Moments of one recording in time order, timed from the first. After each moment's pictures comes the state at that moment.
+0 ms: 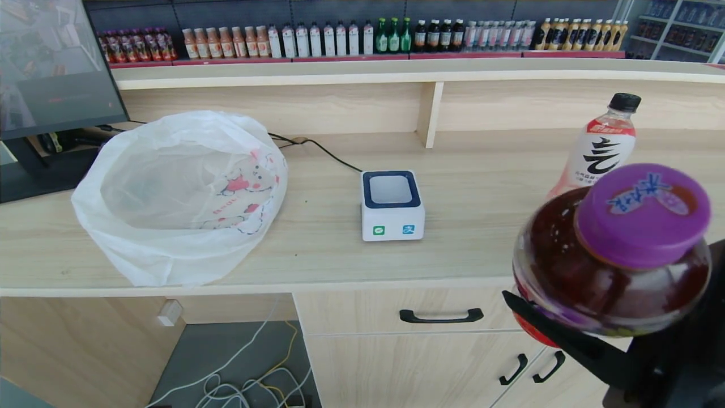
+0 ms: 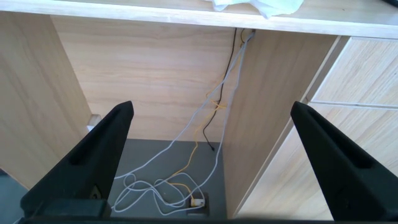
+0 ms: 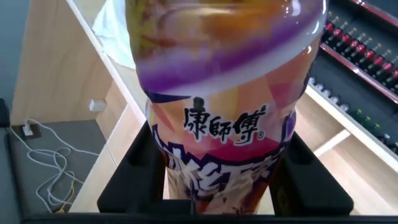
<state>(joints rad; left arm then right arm) 0.00 0.00 0.00 0.00 0.00 0.00 0.96 1.20 -0.39 -1.01 -0.06 -0.72</state>
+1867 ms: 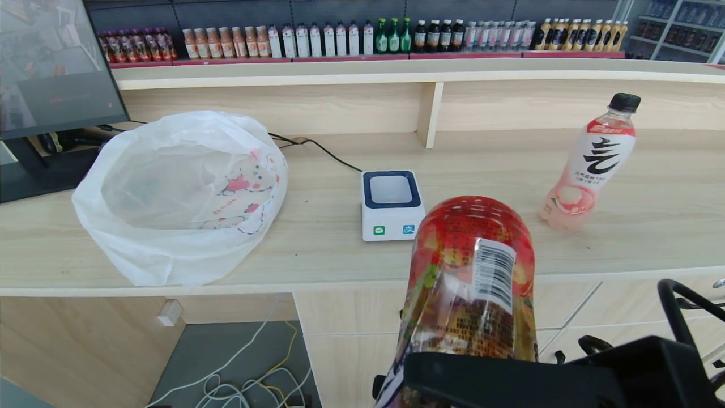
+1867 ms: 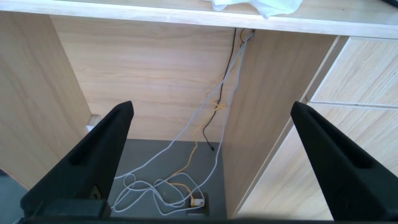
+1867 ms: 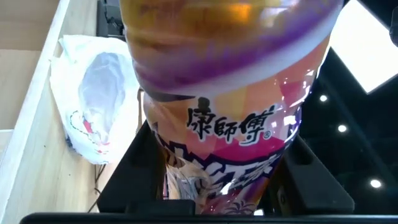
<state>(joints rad) 0.00 0.00 0.00 0.00 0.00 0.00 1.11 1.48 -0.42 -1.37 0.28 -1.81</state>
